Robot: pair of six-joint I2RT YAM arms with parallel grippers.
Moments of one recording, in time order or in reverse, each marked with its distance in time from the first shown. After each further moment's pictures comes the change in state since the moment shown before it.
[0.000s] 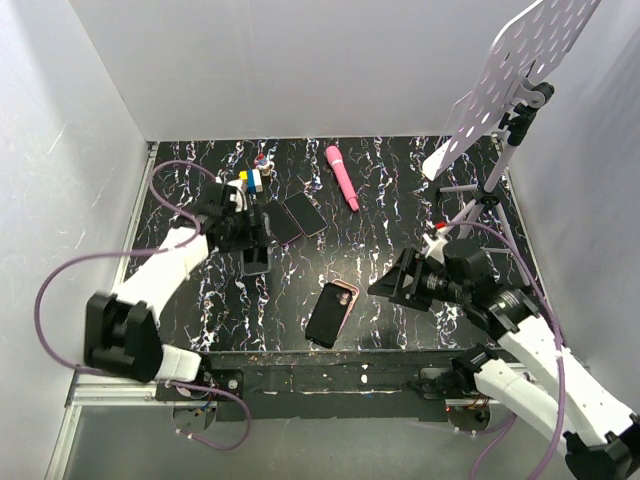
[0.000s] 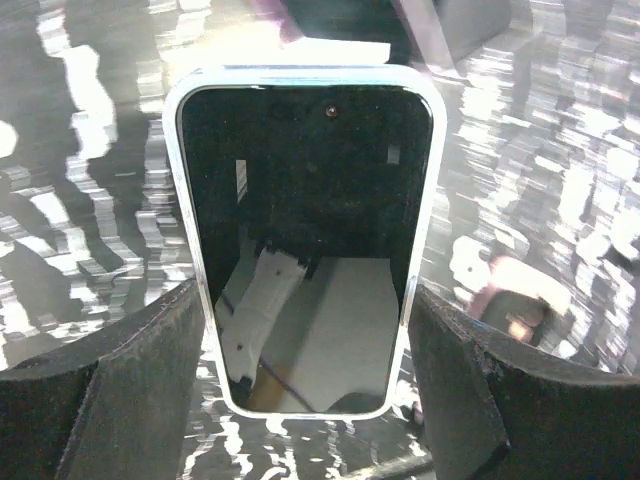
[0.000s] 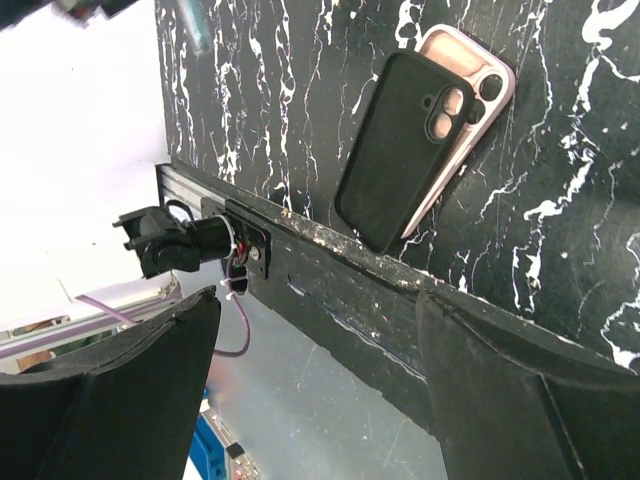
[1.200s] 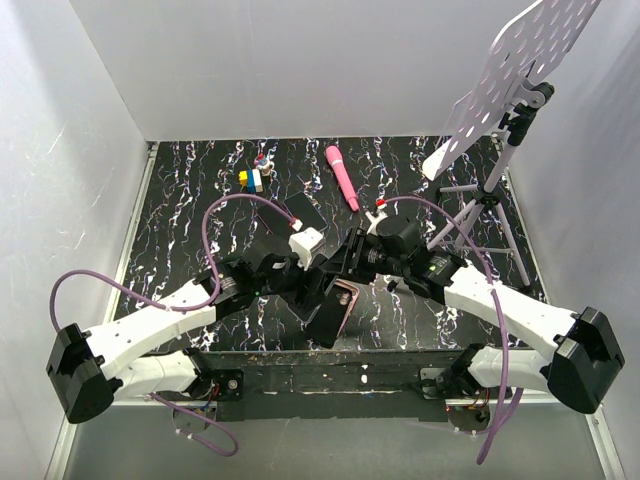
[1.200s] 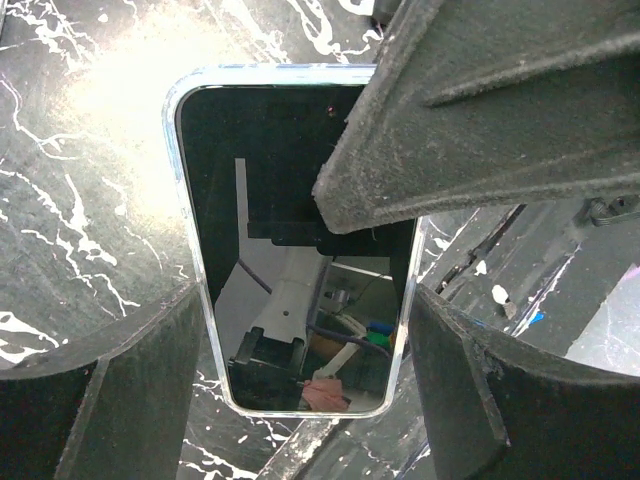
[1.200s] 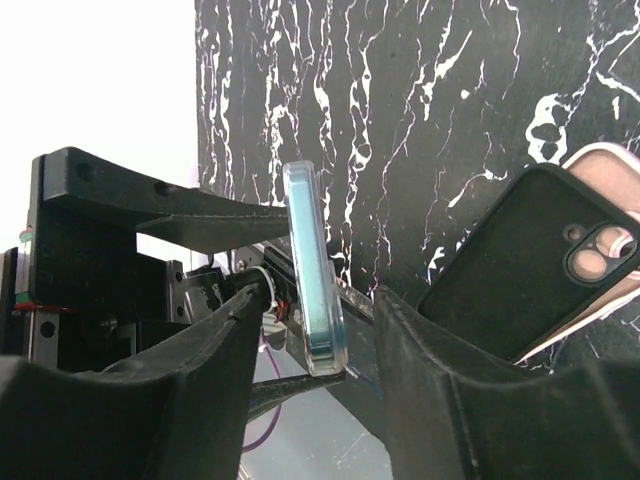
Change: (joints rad) left arm -0.687 -0.387 -0.236 0.226 0.019 0.170; right arm 0.239 0.507 0.151 0.446 0.158 0.122
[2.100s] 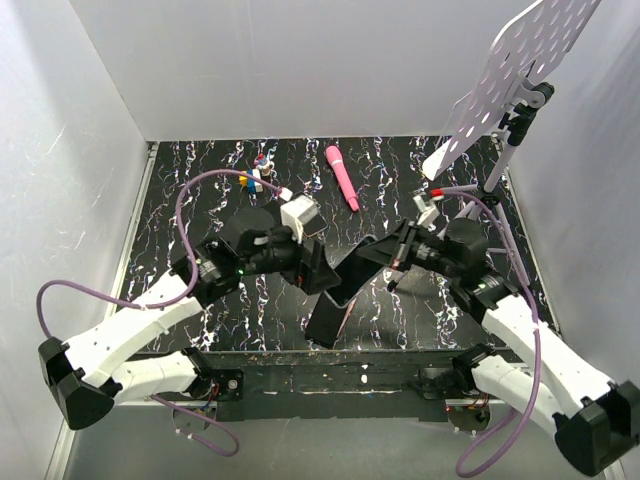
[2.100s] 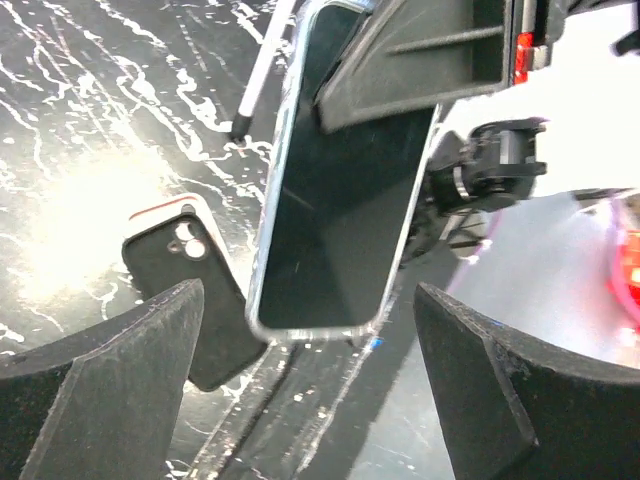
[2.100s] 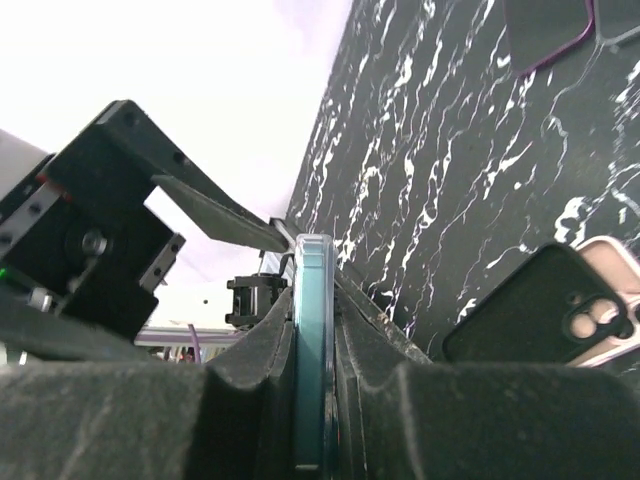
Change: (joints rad) left arm 0.015 -0.006 0.229 -0.067 0.143 -0.124; right arm -0.230 -0.272 -0.158 0.192 -0.259 -0.039
